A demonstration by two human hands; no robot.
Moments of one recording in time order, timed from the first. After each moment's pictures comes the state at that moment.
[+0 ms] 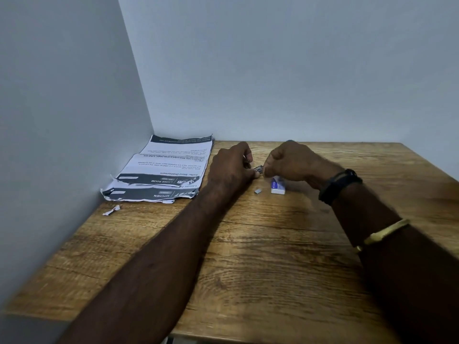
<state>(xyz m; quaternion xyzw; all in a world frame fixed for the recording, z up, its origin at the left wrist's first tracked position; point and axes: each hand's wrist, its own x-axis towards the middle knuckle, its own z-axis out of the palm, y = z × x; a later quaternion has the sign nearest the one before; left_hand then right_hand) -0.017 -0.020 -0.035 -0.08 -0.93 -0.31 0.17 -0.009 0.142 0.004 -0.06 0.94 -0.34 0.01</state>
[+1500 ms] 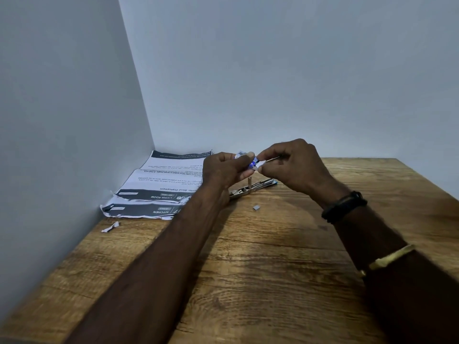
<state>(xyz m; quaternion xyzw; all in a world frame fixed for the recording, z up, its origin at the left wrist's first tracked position) -0.011 -0.017 -0.002 0.05 -0.59 -0.81 0.06 -0.001 0.150 0.011 -0.17 0.87 -0.42 -0.20</state>
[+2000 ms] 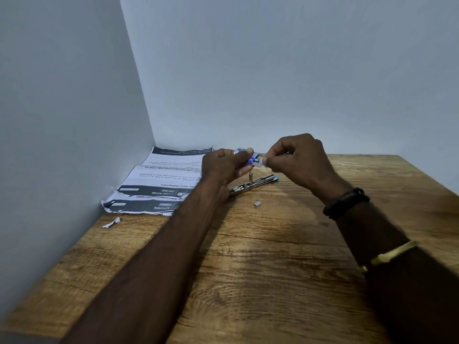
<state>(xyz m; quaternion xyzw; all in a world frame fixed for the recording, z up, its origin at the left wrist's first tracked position) -0.011 -0.021 0.000 0.06 -0.57 -0.82 0.05 0.000 0.152 0.012 -0.15 0.87 -0.42 -0.23</state>
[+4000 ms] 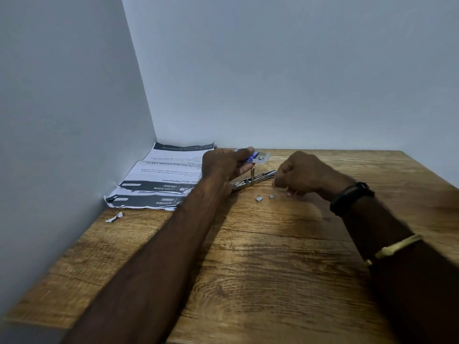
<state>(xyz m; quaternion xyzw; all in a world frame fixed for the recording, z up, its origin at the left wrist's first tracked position) -0.016 -0.021 -0.005 0.10 -0.55 -0.83 0.04 0.000 0.157 0.003 -0.04 0.95 -0.32 0.02</state>
